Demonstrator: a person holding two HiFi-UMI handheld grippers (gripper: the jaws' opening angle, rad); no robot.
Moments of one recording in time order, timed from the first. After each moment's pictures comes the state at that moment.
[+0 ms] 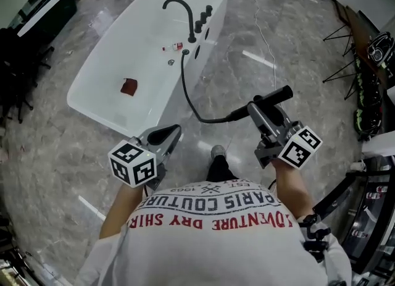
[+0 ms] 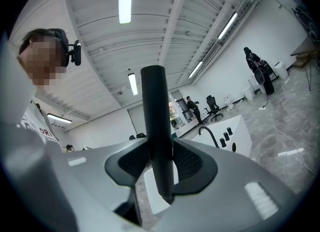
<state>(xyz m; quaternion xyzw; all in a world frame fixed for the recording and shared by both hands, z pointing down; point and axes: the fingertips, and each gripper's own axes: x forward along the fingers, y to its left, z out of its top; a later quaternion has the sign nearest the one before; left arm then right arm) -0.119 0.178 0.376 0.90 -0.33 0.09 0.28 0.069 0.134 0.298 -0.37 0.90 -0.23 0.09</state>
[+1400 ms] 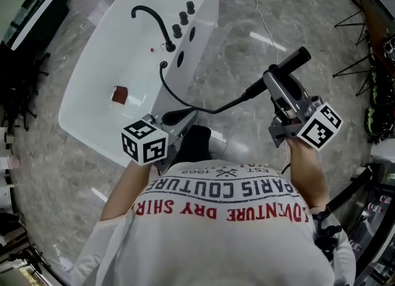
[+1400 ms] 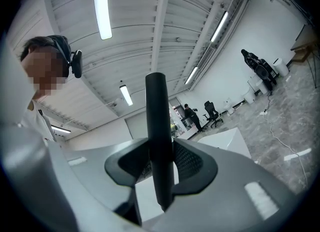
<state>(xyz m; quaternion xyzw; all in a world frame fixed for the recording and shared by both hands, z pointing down) 0.052 -0.017 0.404 0.91 -0.26 0.13 0.30 0.222 -0.078 0.285 -0.36 0.89 -0.24 0.13</state>
